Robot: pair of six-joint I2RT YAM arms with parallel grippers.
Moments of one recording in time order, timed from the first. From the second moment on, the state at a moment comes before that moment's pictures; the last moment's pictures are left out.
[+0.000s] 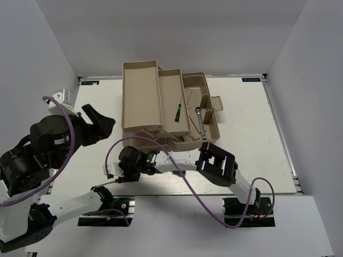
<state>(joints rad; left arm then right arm) -0.81 0.89 1.77 -1.29 -0.53 -0.74 1.34 2.17 1.56 -0.19 -0.24 -0.53</state>
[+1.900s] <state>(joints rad) -0.81 0.87 1.74 -1.30 -0.50 -0.76 1.34 2.20 1.55 -0.12 -0.33 -0.53</state>
